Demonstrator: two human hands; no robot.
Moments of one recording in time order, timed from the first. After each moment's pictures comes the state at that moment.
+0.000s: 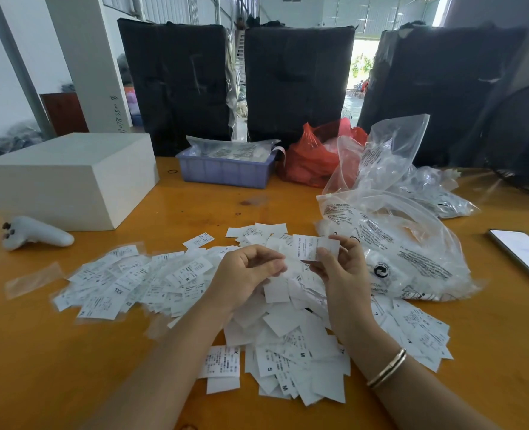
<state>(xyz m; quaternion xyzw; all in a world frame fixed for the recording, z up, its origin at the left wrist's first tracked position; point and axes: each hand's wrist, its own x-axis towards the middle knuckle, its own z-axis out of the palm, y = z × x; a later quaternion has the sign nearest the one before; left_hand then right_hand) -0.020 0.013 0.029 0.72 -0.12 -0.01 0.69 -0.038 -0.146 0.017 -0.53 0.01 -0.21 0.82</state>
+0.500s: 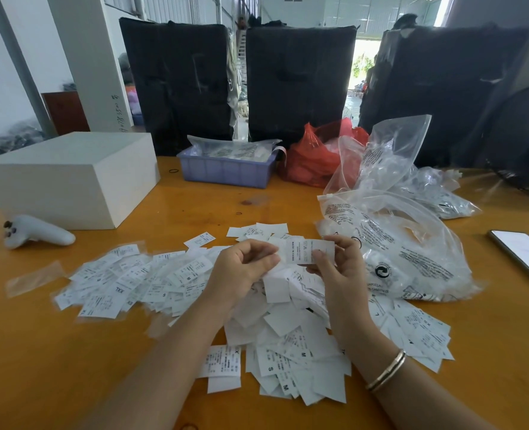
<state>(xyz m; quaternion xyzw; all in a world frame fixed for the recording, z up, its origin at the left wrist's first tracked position) -0.012 0.016 0.022 0.70 -0.10 0.04 0.71 -0.043 -0.142 0.017 -0.61 -0.02 -0.23 0.76</state>
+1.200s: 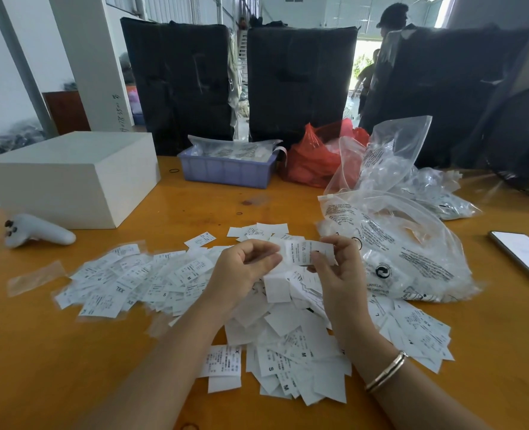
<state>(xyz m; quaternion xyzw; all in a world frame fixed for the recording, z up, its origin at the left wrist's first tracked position) -0.011 0.017 0.021 0.71 -0.12 0.05 0.69 -0.046 -0.140 0.017 -0.67 -0.05 -0.27 0.69</state>
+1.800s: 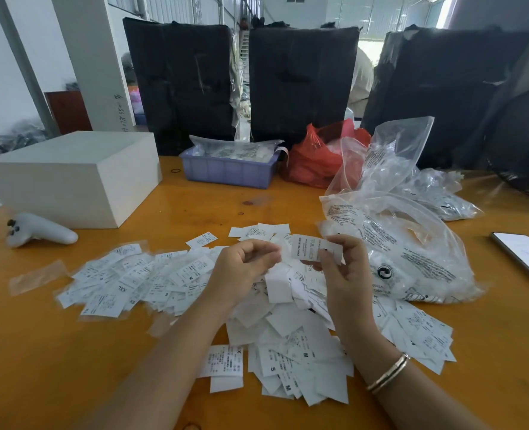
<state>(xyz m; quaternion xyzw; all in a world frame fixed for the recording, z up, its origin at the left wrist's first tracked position) -0.015 0.018 0.029 0.71 -0.12 0.05 0.69 -0.052 -0.139 0.022 -0.67 -0.06 -0.31 0.67</state>
